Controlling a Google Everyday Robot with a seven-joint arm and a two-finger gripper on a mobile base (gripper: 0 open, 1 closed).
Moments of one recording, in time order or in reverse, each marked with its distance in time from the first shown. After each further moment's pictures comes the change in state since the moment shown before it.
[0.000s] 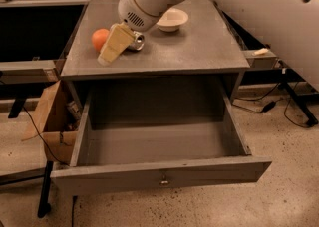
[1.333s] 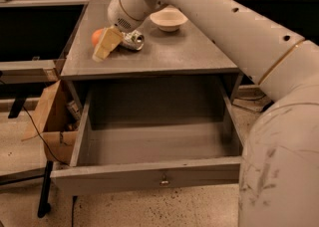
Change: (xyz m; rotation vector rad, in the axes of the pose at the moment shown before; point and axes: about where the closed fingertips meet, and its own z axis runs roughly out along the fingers) arm -0.019 -0.042 0.098 -0.073 -0.106 -0.149
